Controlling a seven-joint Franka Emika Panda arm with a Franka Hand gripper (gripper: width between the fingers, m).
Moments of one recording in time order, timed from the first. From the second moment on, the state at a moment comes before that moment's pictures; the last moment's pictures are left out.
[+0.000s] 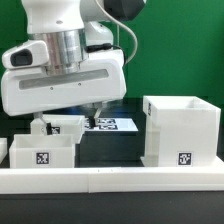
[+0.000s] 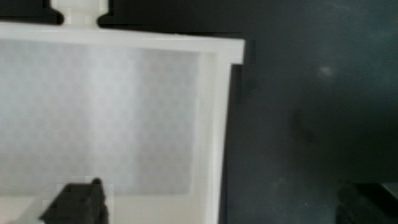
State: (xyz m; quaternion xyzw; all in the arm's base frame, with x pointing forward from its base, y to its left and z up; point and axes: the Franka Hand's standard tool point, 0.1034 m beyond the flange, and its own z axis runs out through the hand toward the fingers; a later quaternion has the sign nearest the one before) arm 0.556 -0.086 0.051 -1.00 -0.07 0.02 0.06
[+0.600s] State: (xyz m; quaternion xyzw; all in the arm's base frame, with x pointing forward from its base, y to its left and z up) arm 0.552 -0.089 0.038 -1.00 -0.07 0.02 0.05
